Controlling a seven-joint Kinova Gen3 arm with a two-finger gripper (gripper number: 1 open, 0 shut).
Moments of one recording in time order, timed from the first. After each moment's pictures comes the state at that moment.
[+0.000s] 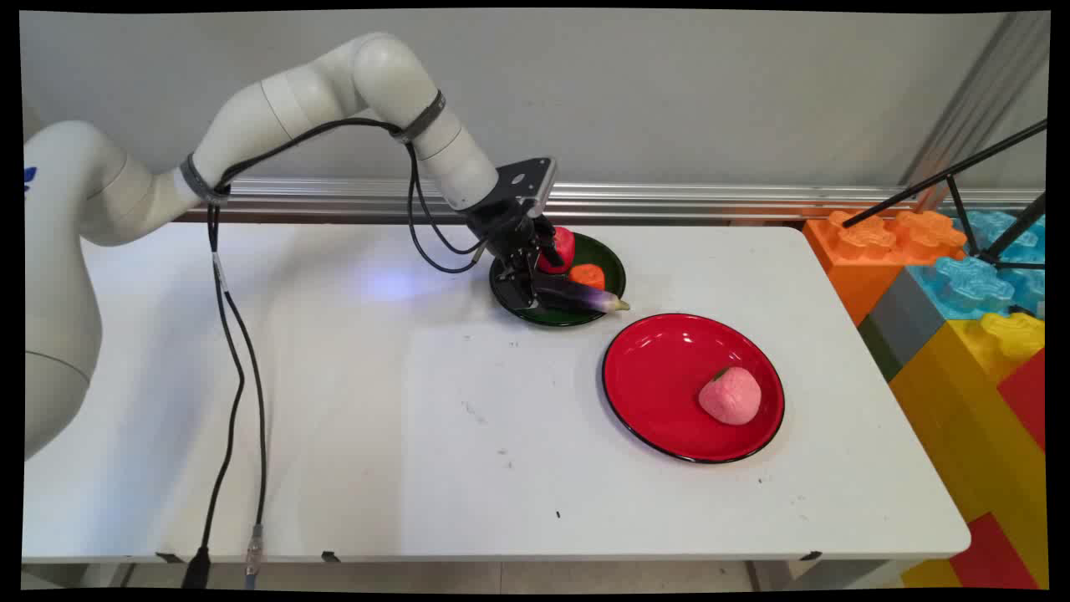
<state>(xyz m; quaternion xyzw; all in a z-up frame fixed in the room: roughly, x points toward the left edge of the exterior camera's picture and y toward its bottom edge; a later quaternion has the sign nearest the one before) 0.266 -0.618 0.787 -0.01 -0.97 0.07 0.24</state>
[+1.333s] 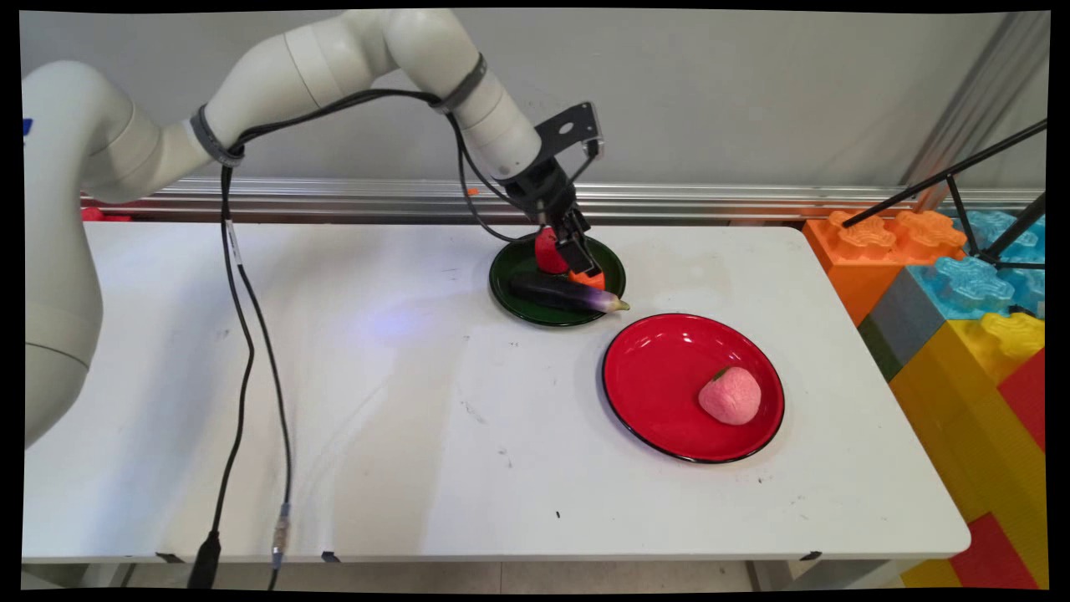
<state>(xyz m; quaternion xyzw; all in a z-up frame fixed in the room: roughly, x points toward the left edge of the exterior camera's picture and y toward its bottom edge) 0.212 -0.626 0.834 0.19 -0.95 0.09 0.25</state>
